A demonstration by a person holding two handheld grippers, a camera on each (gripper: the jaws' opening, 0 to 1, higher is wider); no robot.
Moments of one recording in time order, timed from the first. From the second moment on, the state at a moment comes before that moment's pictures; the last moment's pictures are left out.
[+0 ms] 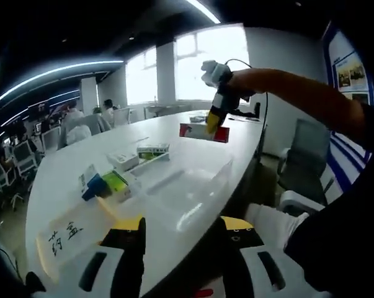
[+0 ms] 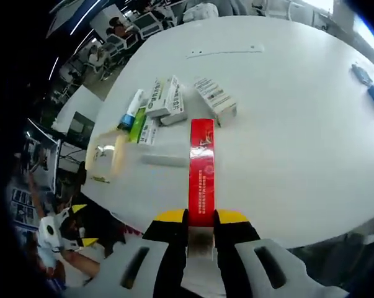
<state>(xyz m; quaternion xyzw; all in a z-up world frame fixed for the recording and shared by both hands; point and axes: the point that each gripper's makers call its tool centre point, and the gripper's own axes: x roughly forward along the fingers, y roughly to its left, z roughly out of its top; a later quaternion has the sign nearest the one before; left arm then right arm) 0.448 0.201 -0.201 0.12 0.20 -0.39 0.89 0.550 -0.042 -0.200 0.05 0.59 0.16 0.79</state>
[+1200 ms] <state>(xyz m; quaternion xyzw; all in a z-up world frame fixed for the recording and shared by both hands) 0.438 0.208 -0.206 0.18 0.21 -0.35 0.90 0.536 -0.022 -0.260 0.00 0.60 0.10 0.79</state>
